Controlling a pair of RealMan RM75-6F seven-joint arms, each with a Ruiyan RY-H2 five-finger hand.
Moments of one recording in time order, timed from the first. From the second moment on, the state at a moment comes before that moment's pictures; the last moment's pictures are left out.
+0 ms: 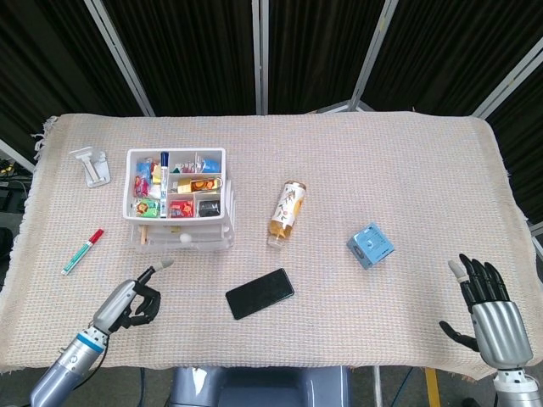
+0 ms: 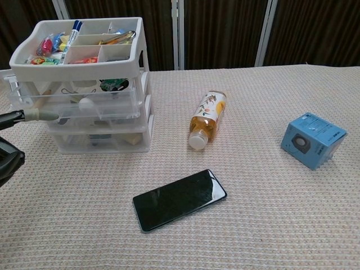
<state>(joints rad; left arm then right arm) -0.33 -1.36 0.13 -1.58 1.68 1.30 -0.65 0.00 -1.16 0.00 -1.61 -1.69 1.63 -0.05</state>
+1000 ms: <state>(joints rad) -0.37 -1.21 -0.13 -2.06 1.09 1.26 0.50 0.01 -1.17 0.00 -1.61 -1.69 1.61 -0.07</state>
